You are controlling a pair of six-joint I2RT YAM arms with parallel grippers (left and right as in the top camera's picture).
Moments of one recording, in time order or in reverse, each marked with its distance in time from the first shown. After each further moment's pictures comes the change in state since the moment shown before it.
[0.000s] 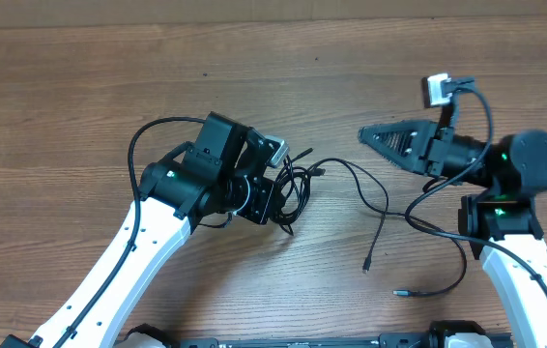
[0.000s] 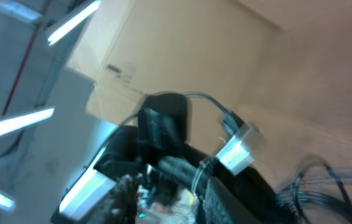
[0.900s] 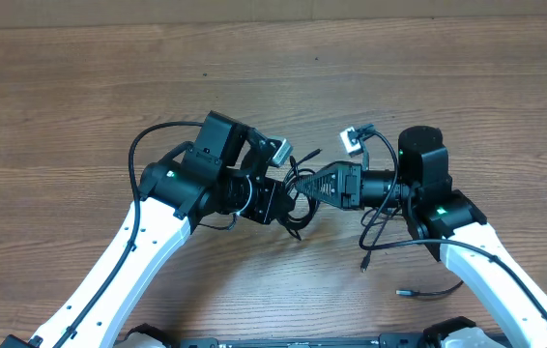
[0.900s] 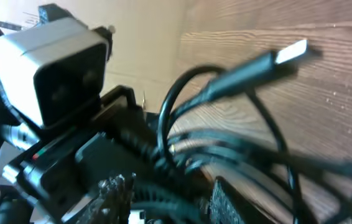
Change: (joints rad) left arm 0.000 0.000 0.000 0.011 0.142 -0.076; right arm 0.315 0.117 -0.047 -0.523 0.222 -0.471
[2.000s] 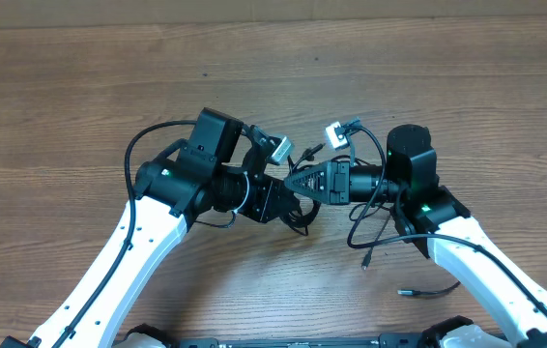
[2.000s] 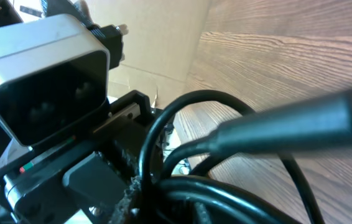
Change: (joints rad) left arm 0.024 -0.001 0.000 0.019 0.094 0.036; right arm 0.062 0.077 -0.006 0.253 -0.012 0.090
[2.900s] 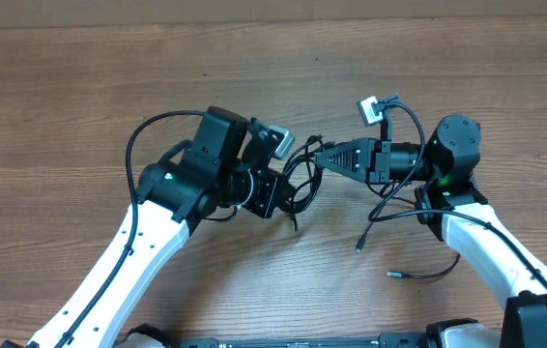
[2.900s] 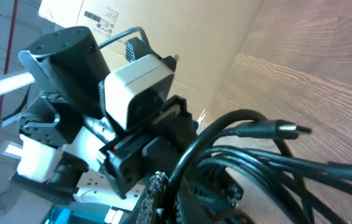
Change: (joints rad) left arm -0.026 -0.014 0.008 0.068 -0.200 0.027; right arm -0.228 0.084 -0.021 0.462 -0.277 0.201
